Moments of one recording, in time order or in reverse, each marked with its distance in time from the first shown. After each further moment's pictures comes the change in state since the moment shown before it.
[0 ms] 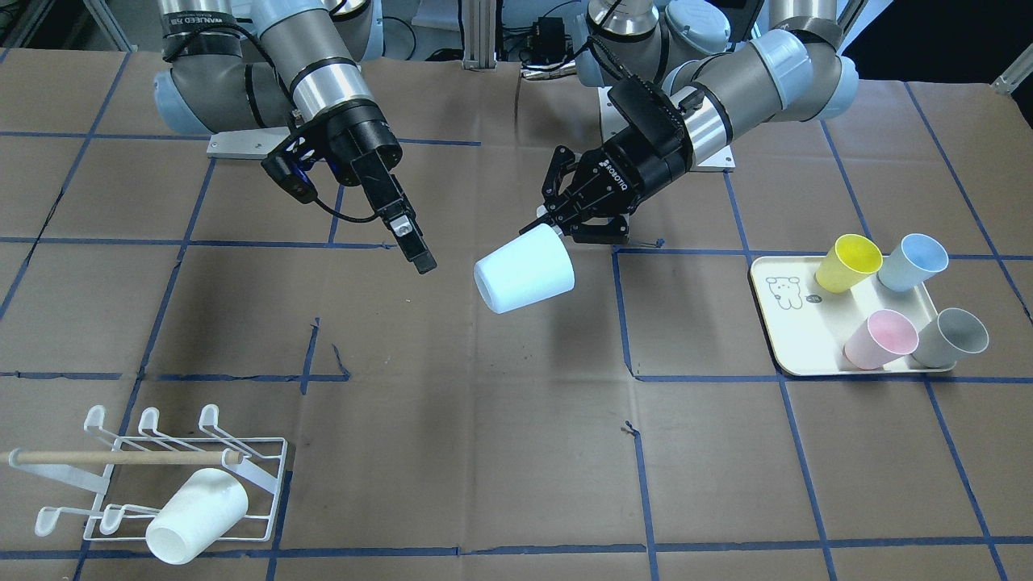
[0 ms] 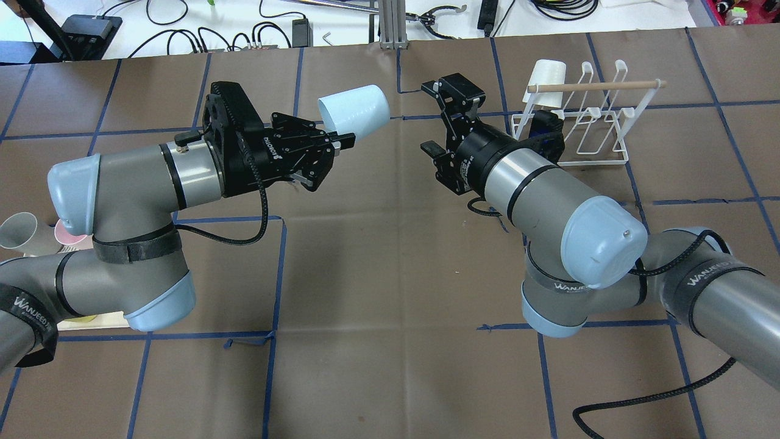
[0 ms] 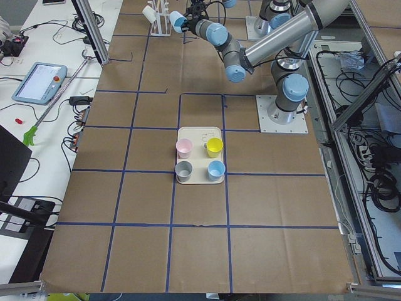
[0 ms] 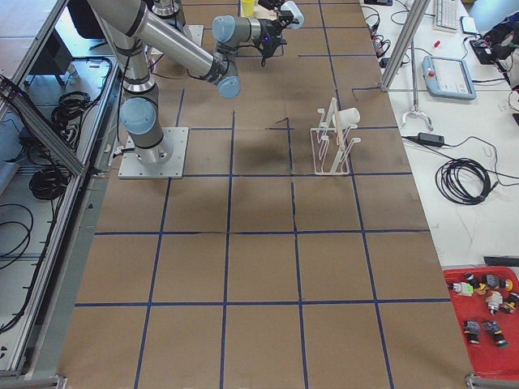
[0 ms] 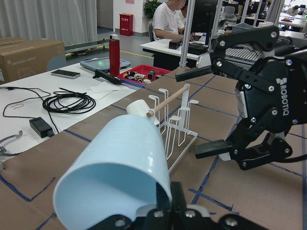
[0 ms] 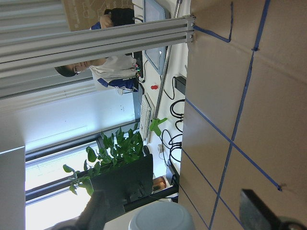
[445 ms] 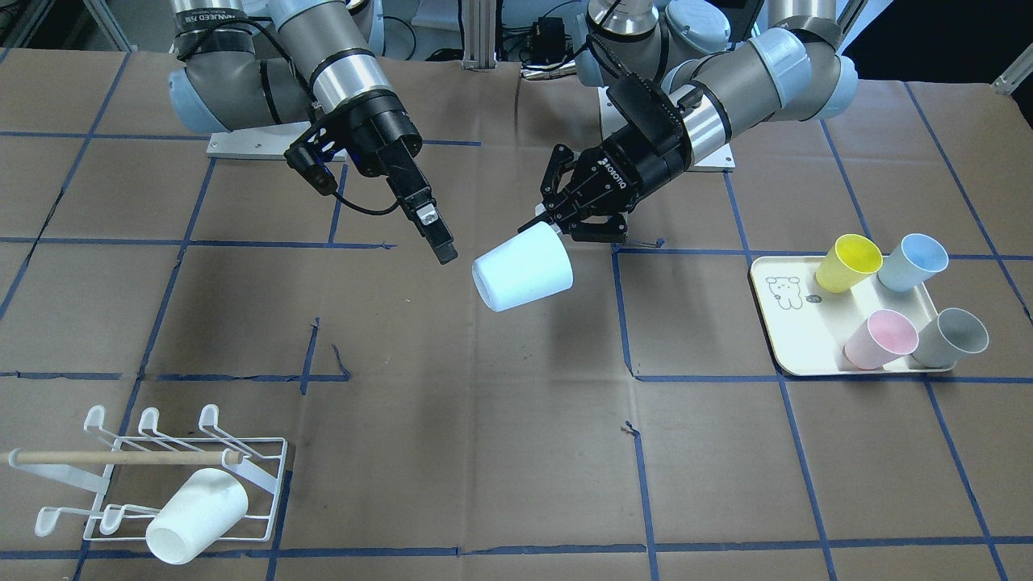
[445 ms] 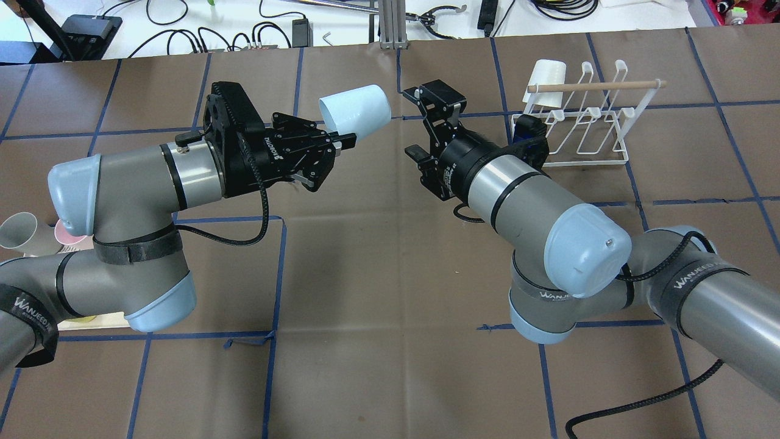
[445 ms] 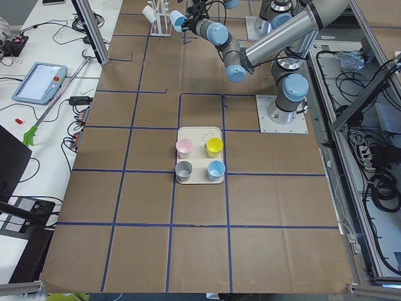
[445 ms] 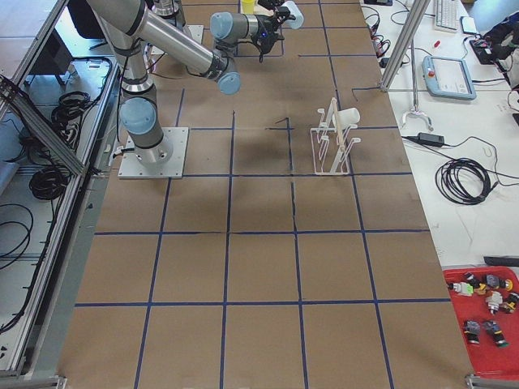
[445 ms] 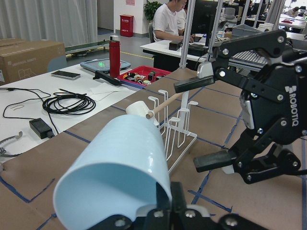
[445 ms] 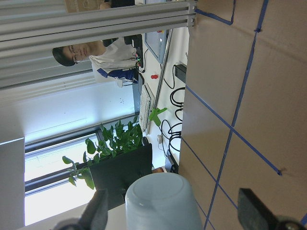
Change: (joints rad) left arm -0.004 0.002 0.000 0.002 0.000 -0.001; right arm 0.054 0.003 -0.023 0.005 -0.044 0.003
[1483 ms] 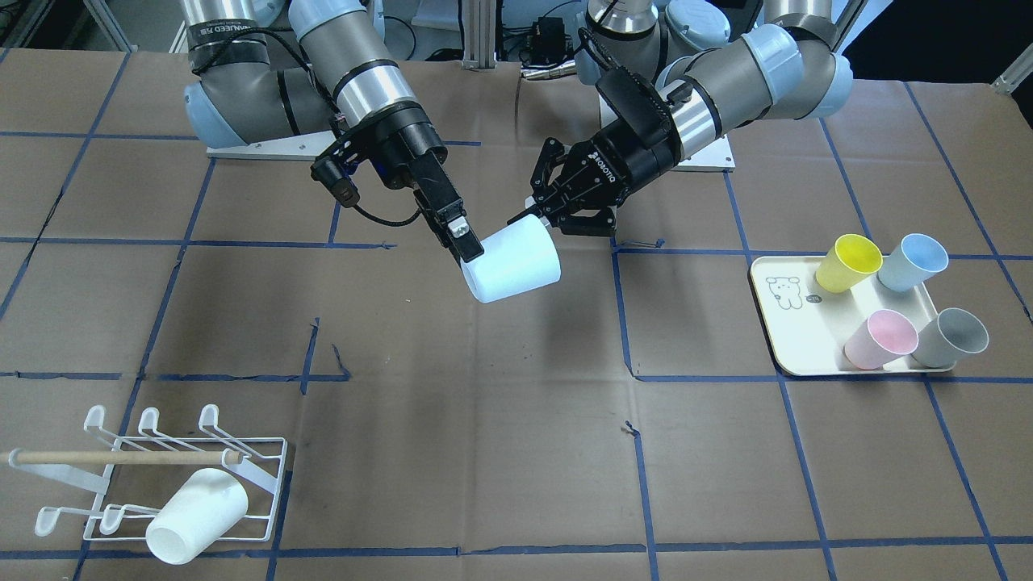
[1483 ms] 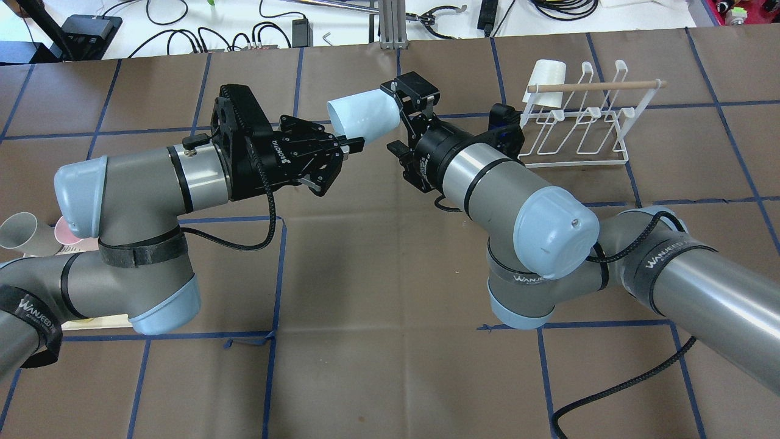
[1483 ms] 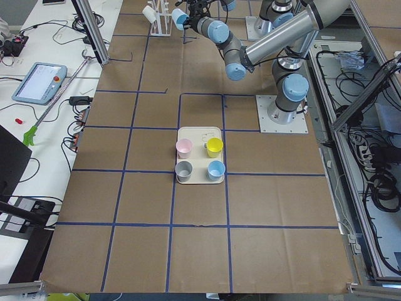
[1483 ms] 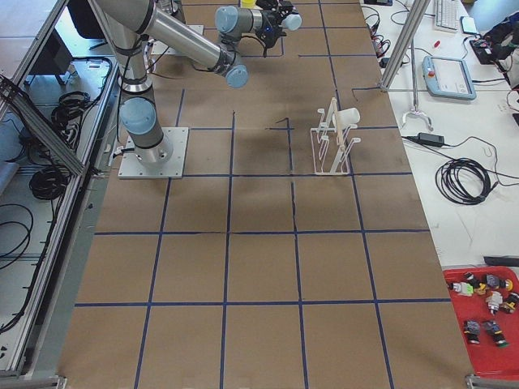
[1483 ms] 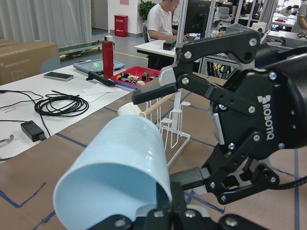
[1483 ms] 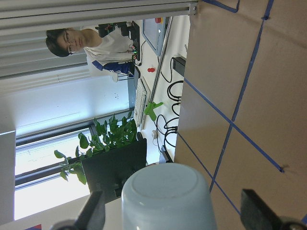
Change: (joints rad) left arm -0.021 0.006 -0.002 -0.001 0.001 0.000; right arm 0.046 0.067 -0.079 0.032 -0.018 -0.014
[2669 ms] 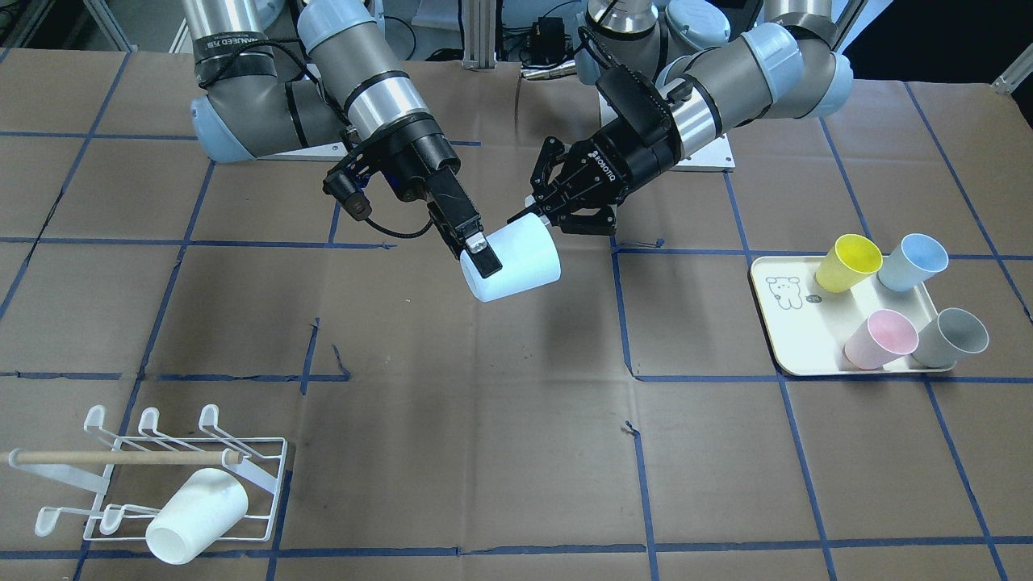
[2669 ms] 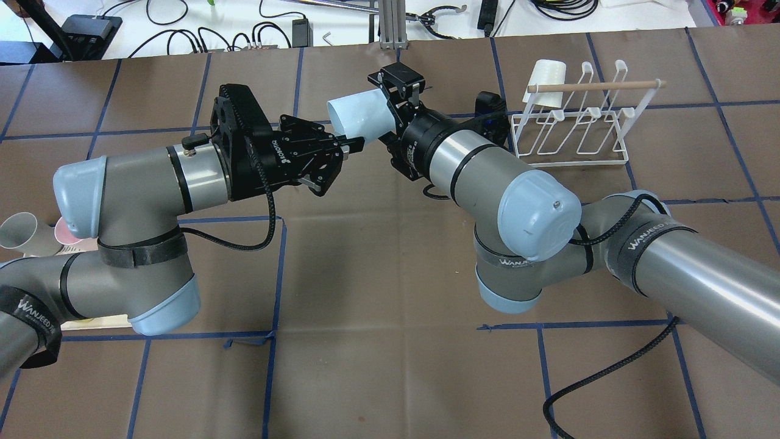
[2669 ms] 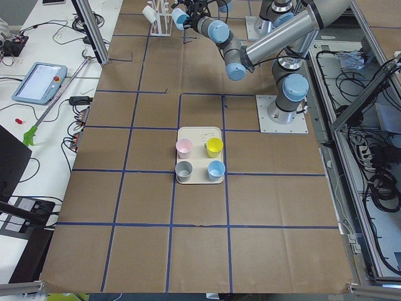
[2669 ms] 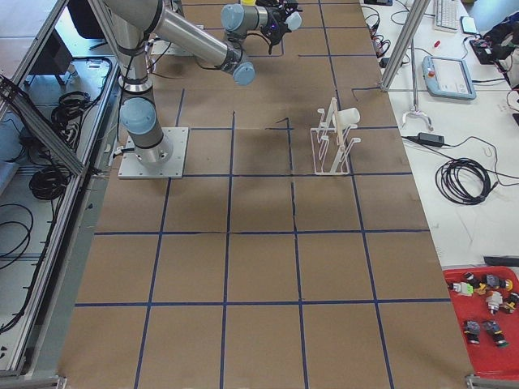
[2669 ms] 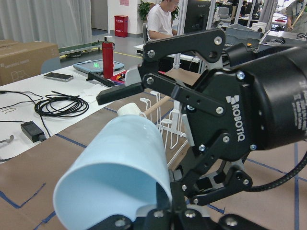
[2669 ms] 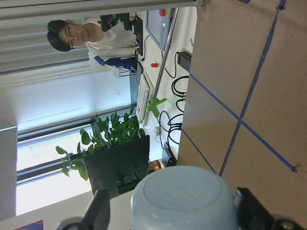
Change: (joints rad) left arm 0.000 0.003 0.000 0.000 0.000 -0.001; right arm 0.013 0.034 -0.044 0.004 -0.001 0.000
